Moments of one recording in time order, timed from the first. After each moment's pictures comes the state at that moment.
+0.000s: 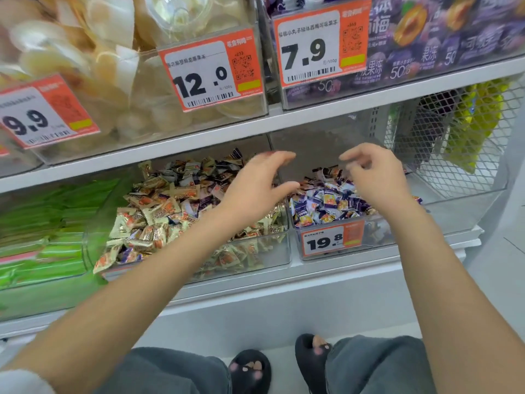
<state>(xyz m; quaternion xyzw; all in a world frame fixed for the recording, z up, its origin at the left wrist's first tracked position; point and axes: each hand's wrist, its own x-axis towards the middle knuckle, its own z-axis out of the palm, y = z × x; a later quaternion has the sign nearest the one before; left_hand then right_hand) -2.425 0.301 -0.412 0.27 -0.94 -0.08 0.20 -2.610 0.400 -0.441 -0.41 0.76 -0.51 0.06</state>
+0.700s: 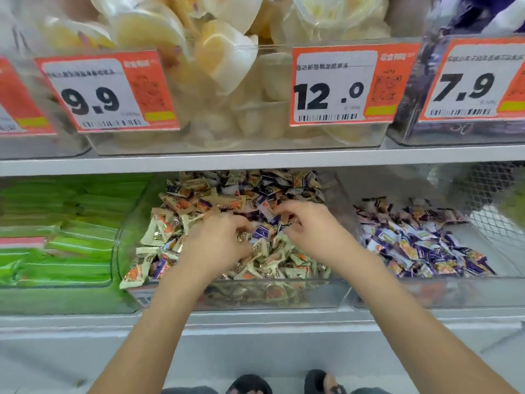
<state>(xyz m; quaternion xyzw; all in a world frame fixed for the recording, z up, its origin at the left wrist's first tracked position) -2.299 0.229 -0.452 0.48 -0.86 -0.12 0.10 -2.477 0.292 -0.448 -0.65 0.70 -0.26 0.14</state>
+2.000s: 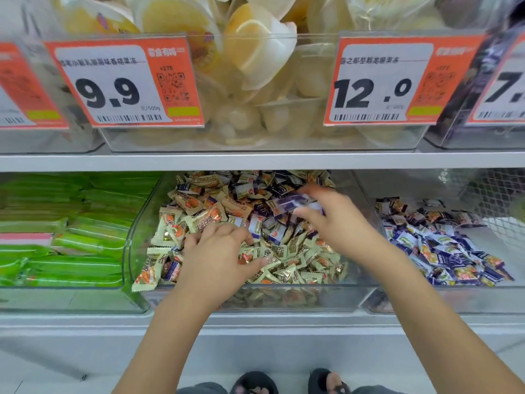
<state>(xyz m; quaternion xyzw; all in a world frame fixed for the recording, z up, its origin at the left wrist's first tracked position) -2.274 0.242 -0.468 0.48 -0.86 -0.08 0.13 -2.476 0.285 -0.433 -0.64 0.69 -0.32 0.11</state>
